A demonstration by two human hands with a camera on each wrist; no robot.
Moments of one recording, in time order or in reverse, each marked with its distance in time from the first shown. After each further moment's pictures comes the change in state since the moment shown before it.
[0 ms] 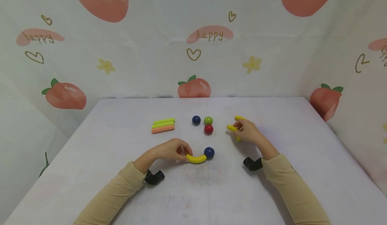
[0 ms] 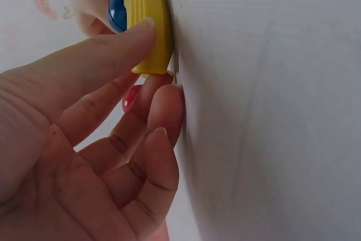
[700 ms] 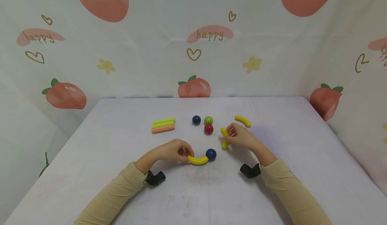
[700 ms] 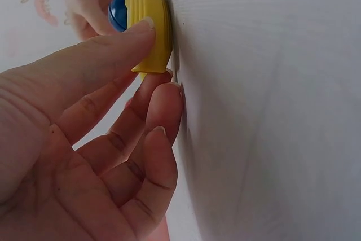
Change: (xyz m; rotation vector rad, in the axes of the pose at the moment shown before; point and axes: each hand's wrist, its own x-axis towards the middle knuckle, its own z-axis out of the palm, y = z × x) left_hand 0.000 0.003 0.003 0.017 -0.017 0.059; right_hand -0.015 -0.020 0.016 0.163 -0.090 -0.065
